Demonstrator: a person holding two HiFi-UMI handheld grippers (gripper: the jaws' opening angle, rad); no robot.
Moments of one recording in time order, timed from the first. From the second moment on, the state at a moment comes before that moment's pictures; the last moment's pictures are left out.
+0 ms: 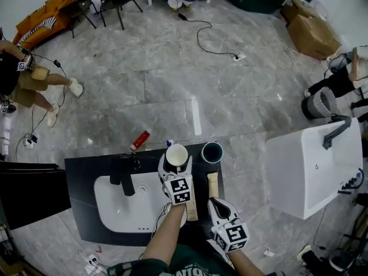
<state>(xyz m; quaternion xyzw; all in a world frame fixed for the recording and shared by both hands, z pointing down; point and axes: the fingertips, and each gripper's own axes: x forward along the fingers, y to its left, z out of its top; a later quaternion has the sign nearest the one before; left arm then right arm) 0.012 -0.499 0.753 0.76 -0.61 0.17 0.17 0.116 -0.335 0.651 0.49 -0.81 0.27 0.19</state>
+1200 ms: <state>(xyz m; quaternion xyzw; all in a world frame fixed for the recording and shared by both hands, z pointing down) 0.022 -0.487 0.756 0.75 -0.62 0.17 0.18 0.129 -0.322 0.649 0.51 -0.79 0.29 0.17</state>
